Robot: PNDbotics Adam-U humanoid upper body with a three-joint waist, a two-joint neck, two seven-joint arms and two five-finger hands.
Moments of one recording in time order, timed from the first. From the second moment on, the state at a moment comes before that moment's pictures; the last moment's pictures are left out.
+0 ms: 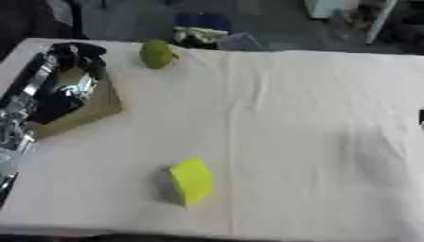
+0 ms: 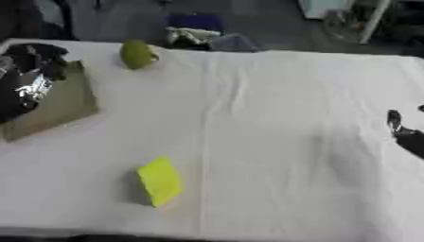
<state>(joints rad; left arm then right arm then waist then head) -0.10 0.64 0.05 -1.90 -0.16 -0.21 -0.17 -0.43 -0.37 -0.08 -1.22 0.52 -0.10 -0.21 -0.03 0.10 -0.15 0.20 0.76</state>
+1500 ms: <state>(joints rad) -0.47 0.90 -0.50 -1.71 -0.49 -0.58 -0.53 -0.43 -0.37 -0.05 -1.21 0.52 -0.11 -0.18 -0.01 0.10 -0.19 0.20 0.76</state>
